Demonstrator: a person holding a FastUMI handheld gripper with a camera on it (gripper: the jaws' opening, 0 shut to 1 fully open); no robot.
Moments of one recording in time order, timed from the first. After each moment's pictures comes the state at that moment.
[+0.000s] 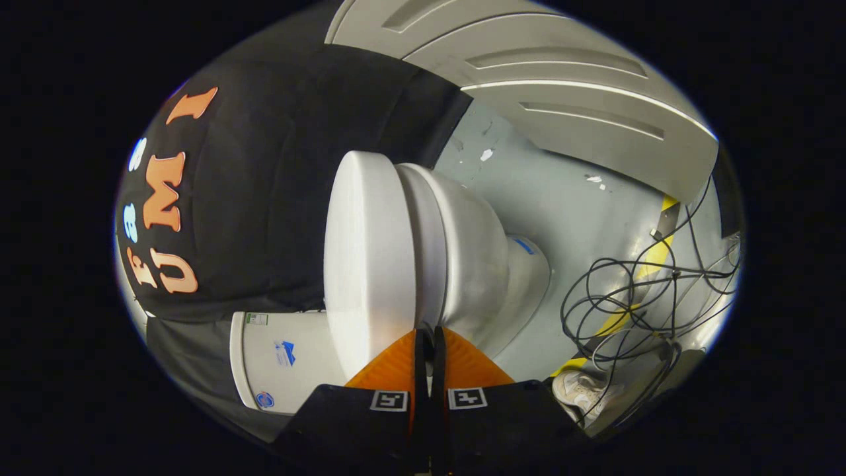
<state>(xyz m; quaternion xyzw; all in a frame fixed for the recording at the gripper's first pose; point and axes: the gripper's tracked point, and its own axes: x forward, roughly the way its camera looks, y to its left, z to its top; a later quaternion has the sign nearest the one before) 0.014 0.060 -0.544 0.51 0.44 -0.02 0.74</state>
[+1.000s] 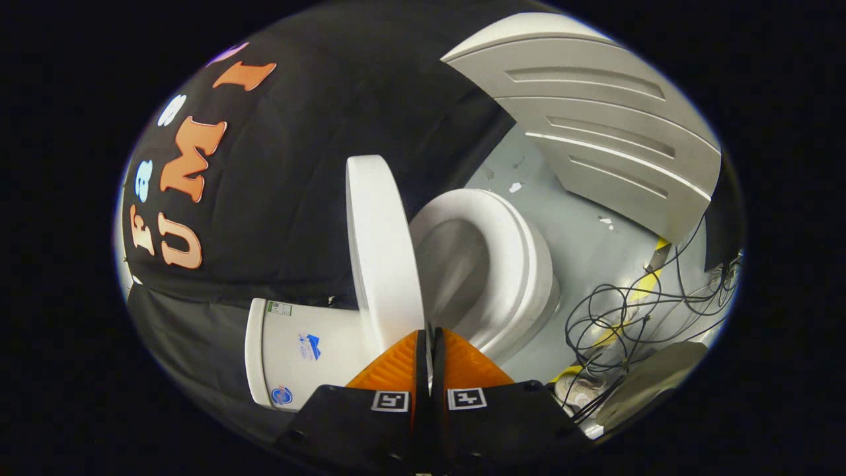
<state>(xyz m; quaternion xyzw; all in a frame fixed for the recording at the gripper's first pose) 0.031 0.097 -0.412 0.45 0.40 -0.01 0.80</state>
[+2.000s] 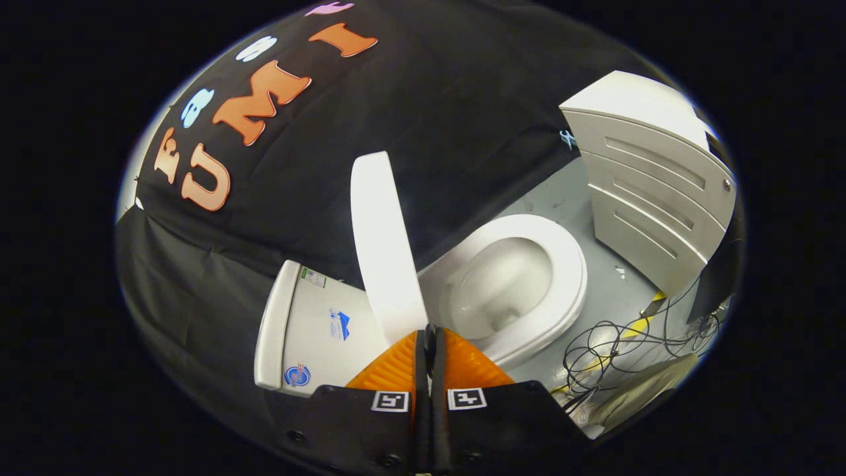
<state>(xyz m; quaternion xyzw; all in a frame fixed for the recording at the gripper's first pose) 0.031 0.186 -0.312 0.34 0.37 0.04 0.86</state>
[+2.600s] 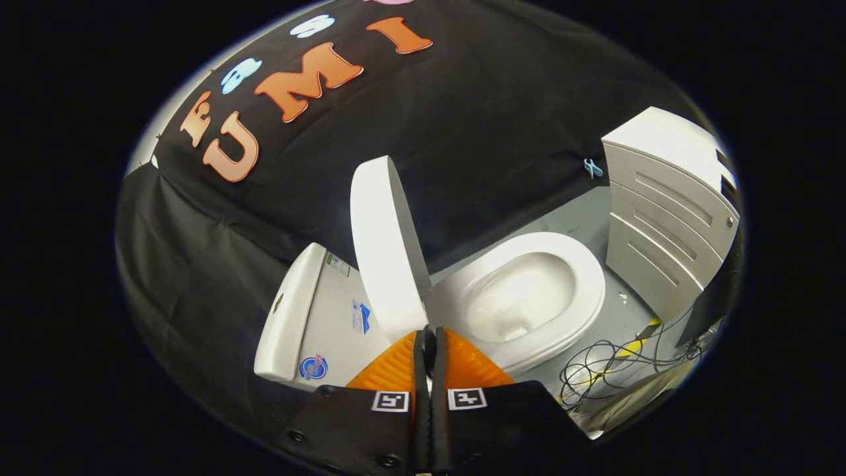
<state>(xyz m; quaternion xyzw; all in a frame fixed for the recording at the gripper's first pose) 0.030 0.253 -0.271 0.27 0.35 0.05 0.90</state>
